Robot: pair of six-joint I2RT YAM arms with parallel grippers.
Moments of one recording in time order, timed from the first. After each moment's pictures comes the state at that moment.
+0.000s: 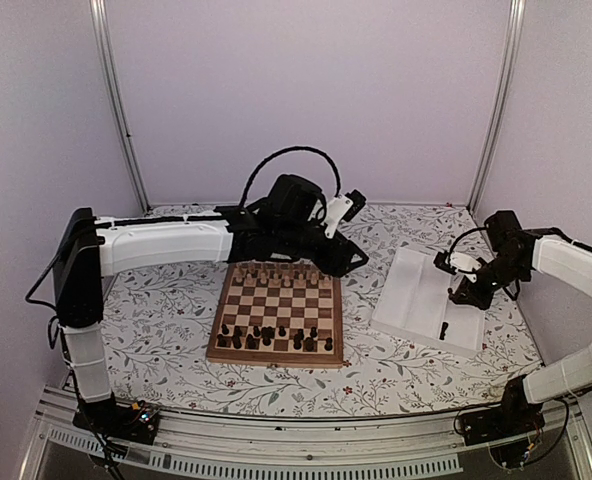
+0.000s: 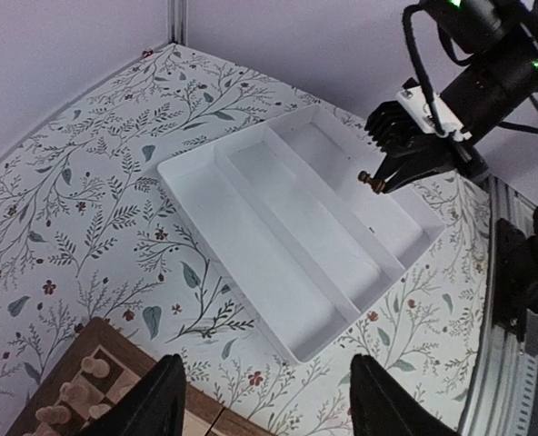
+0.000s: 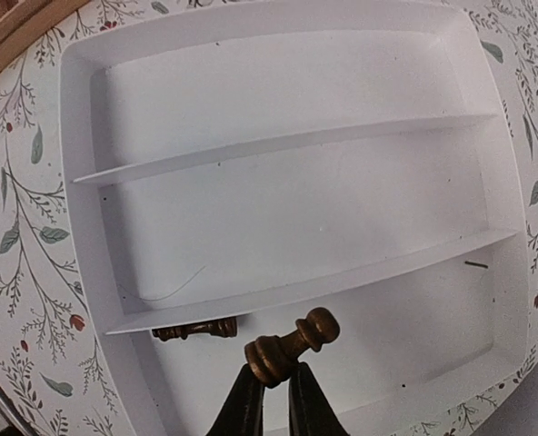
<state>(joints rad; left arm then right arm) -0.96 1.92 1.58 -0.18 0.15 -0.06 0.10 1.30 0.85 -0.76 -0.25 -0.85</state>
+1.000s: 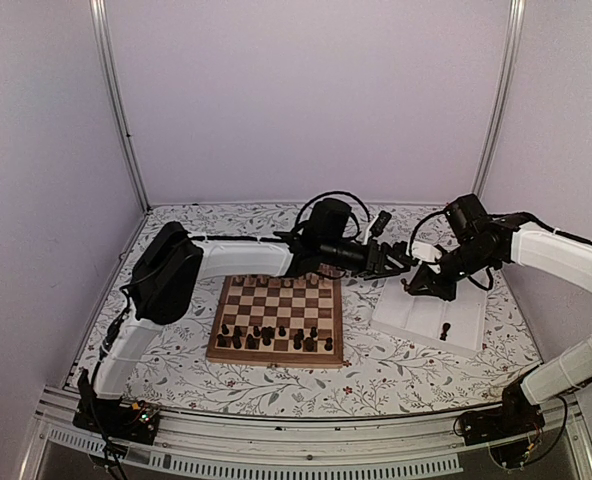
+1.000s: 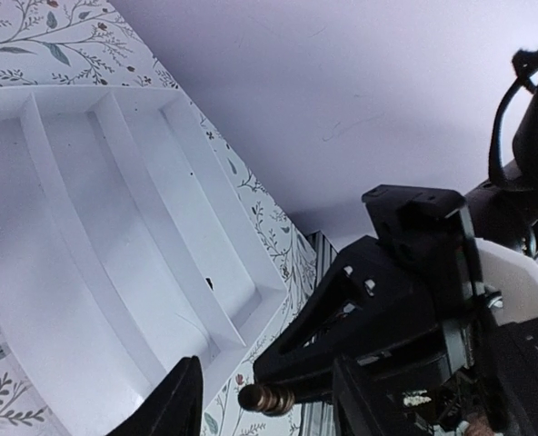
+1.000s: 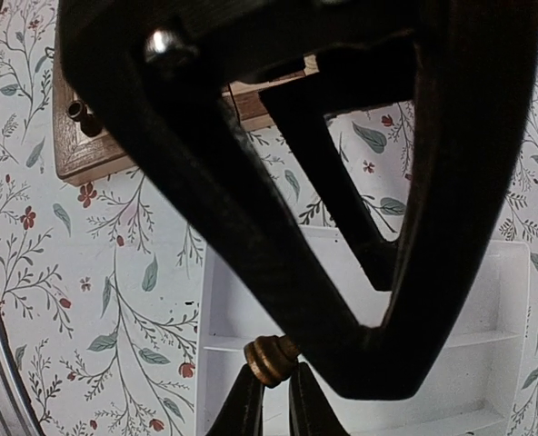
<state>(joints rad) -0.92 2.43 1.93 0.18 0.70 -0.74 0.41 1.37 1.00 -0.71 -0.38 -0.77</state>
